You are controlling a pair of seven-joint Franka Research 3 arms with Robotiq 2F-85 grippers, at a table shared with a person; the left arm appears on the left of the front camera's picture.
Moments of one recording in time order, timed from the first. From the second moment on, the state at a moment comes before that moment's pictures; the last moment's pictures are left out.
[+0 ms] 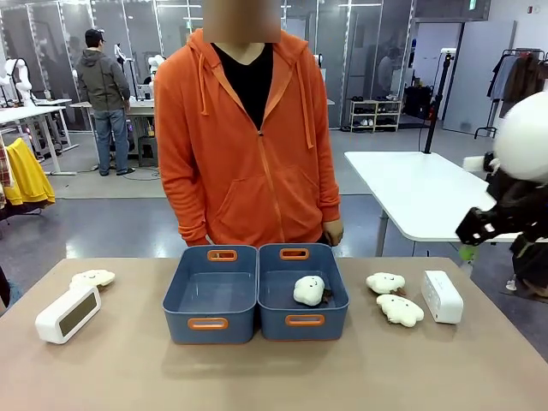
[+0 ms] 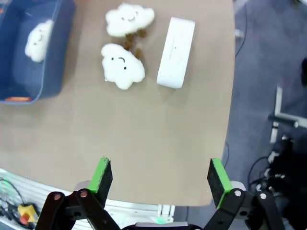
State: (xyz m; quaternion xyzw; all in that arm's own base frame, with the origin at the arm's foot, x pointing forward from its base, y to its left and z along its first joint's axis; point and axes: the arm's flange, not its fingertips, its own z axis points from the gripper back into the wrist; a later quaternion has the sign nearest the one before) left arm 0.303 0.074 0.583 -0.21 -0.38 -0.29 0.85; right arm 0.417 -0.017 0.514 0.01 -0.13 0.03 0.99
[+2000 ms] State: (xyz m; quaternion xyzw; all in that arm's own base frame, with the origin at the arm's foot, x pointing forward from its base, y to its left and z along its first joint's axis) left arm 0.303 0.074 0.583 -0.21 -0.38 -0.29 0.85; right arm 0.543 -0.038 0.325 0.01 -0.08 -0.09 0.99
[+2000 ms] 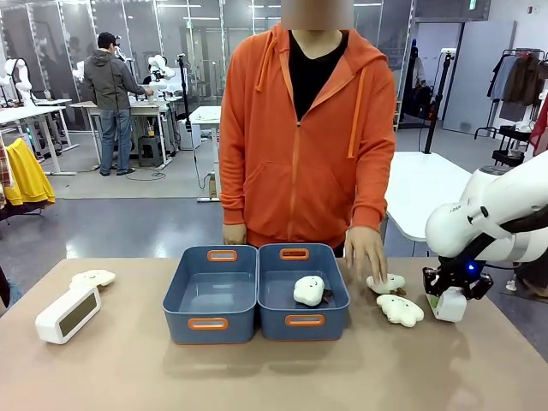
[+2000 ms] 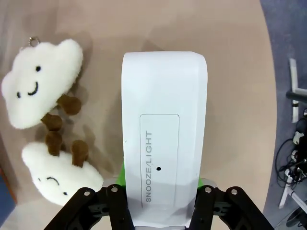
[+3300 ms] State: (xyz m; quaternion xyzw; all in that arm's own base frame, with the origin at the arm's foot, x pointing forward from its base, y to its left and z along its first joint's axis) left arm 0.302 0.074 0.584 -0.21 -0.38 -0.29 0.85; right arm 0.332 -0.261 0.475 0.26 -0.23 0.11 0.93
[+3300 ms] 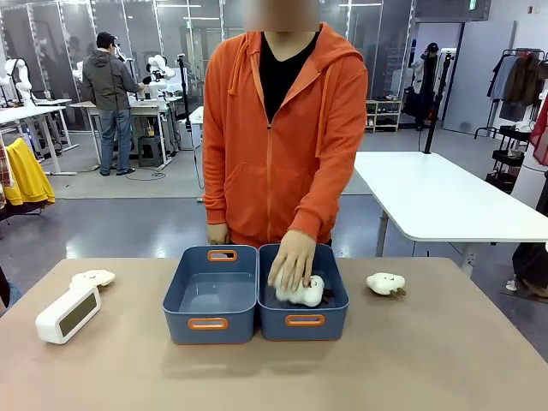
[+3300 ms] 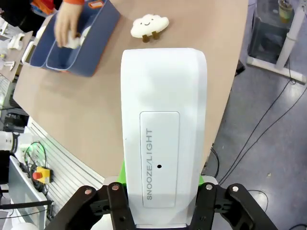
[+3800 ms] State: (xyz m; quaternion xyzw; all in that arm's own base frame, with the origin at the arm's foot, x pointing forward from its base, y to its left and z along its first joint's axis) left arm 0.302 0.074 0.584 -0.21 -0.38 -0.29 0.85; right arm 0.336 -0.248 0.494 0.26 -0.24 0.13 0.92
